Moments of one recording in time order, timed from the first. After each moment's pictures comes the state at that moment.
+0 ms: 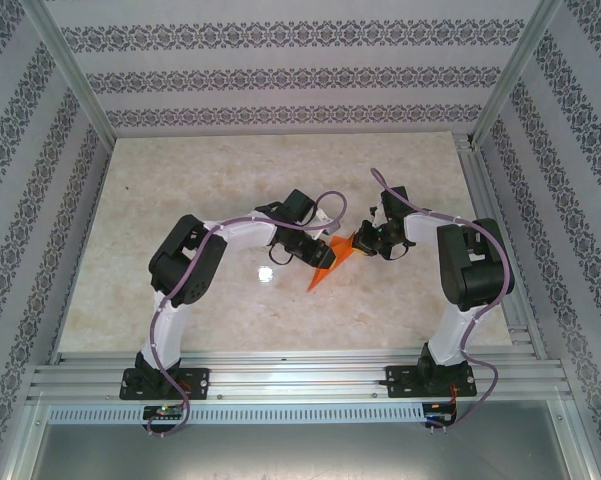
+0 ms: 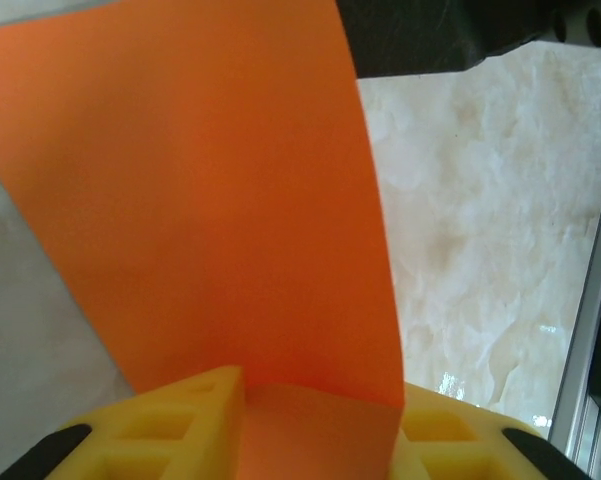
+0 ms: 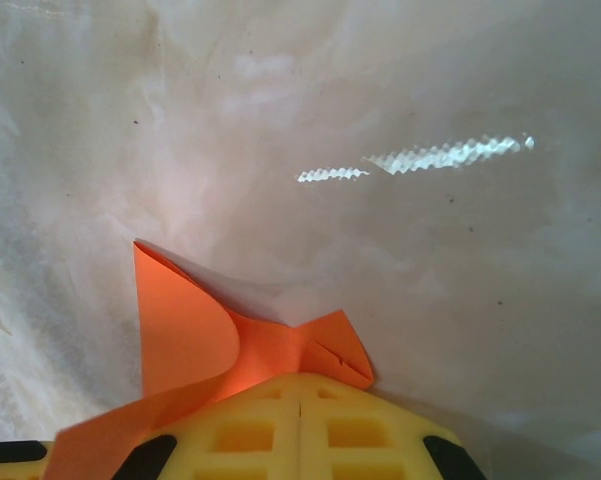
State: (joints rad) left arm -0.67 2.11 1.43 -0.40 0.69 -0.12; right arm 0.17 1.84 0.98 -0.36 -0.50 0.50
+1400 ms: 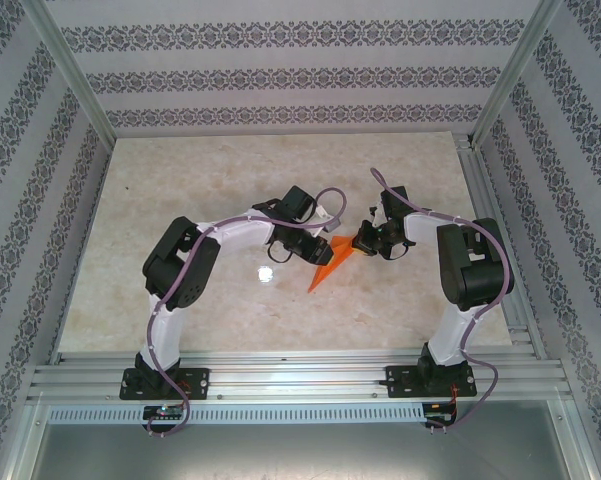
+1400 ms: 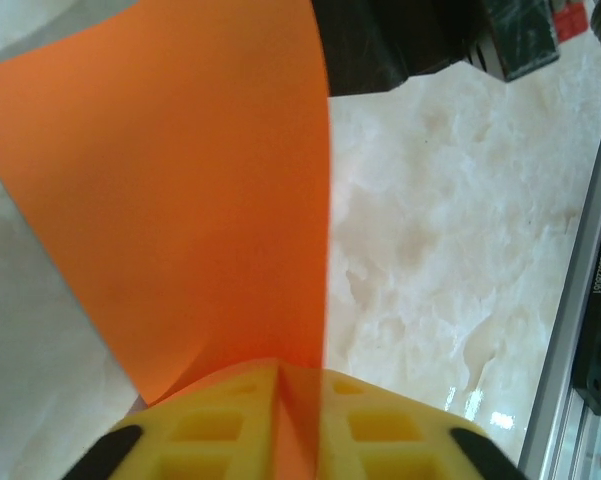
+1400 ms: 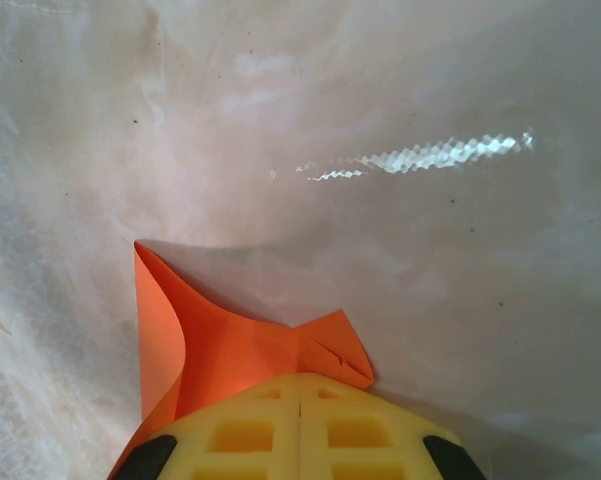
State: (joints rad) left arm -0.68 2.07 1.43 -0.43 0.68 -0.11; right arm 0.18 1.84 0.99 -0.37 -0.50 0.50
